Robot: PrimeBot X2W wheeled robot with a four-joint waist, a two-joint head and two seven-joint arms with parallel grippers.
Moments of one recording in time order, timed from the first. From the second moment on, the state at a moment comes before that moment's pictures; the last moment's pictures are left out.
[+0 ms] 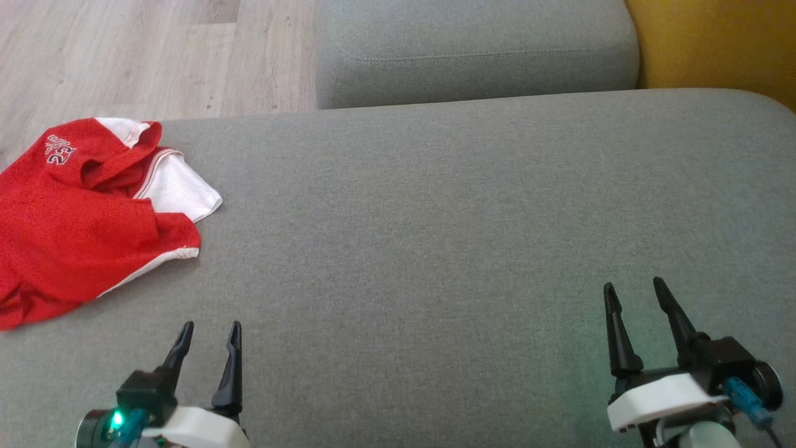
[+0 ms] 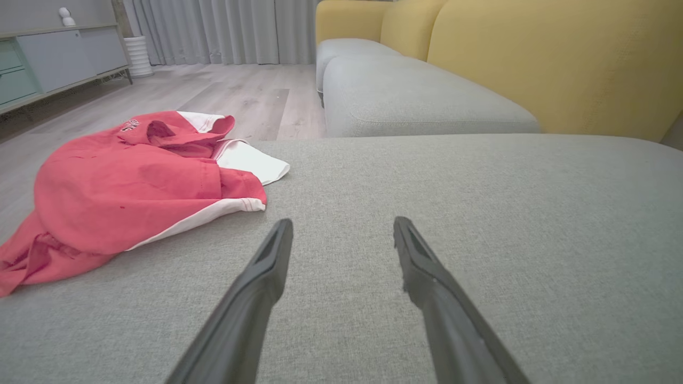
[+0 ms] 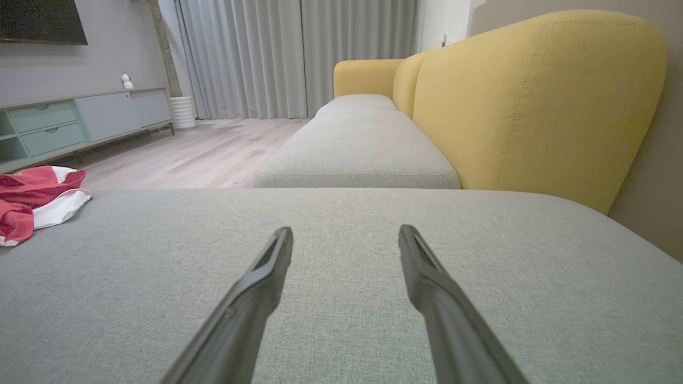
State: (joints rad) left arm 0.10 0.09 -0.08 0.24 -0.11 -0.05 -0.25; right arm 0.04 -0.05 0.00 0.26 0.03 0.13 -0.25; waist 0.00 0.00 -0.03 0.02
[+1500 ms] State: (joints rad) left arm 0.18 0.06 0.02 0.25 -0.16 -0.08 -0.25; right arm 0.05 -0.05 0.17 0.33 0.08 0.13 -0.25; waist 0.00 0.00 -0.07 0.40
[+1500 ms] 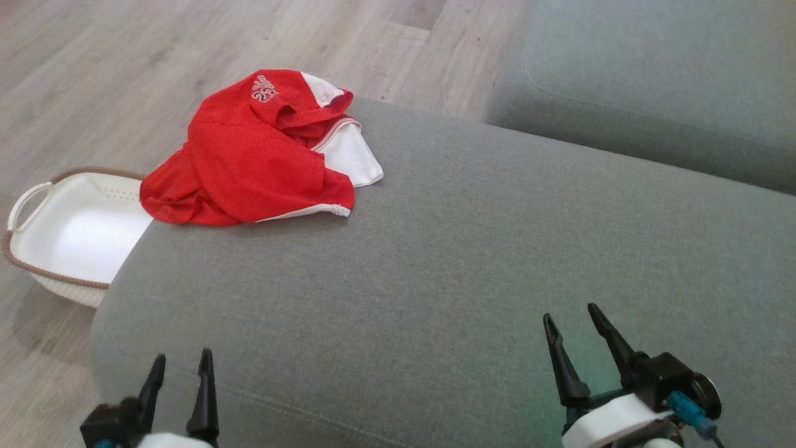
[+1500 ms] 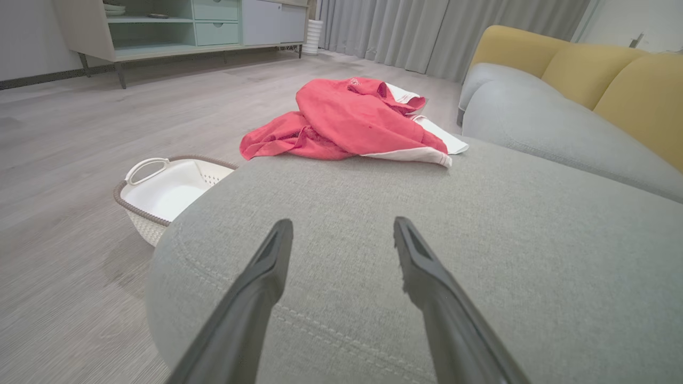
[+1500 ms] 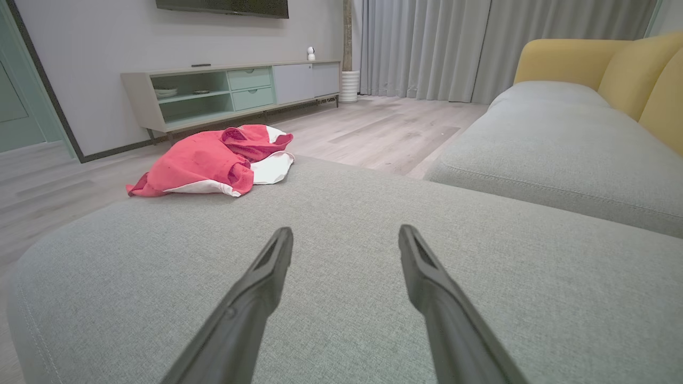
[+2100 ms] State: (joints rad) left arm -0.50 0.17 0.15 0.39 -0.37 -0.07 0.01; right arm -0.19 -0.17 0.23 0.26 0.06 0.13 -0.25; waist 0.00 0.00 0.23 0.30
